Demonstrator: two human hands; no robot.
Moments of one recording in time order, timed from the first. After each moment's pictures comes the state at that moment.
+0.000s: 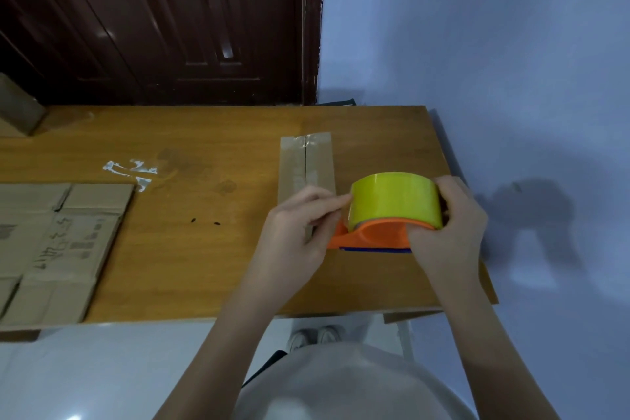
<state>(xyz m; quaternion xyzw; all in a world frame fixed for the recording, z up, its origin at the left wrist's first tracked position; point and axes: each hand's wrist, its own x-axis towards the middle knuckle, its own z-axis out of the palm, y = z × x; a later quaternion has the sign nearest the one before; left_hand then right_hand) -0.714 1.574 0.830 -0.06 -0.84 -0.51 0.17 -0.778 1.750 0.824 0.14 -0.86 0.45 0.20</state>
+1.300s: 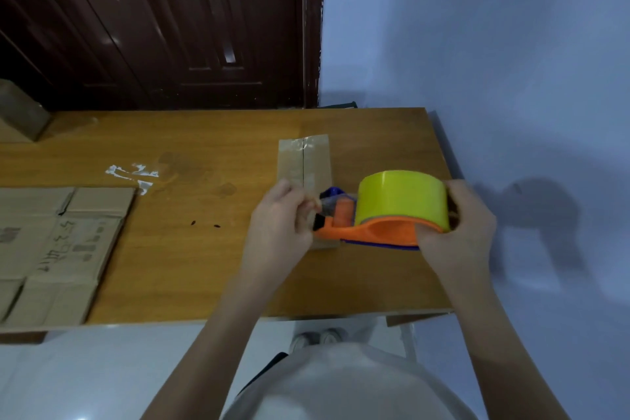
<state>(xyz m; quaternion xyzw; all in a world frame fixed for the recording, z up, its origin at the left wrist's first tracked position) -0.733 1.567 0.811 0.05 -0.93 -0.33 0.17 -0.785 1.770 0.817 0.14 -0.85 0.46 0.21</state>
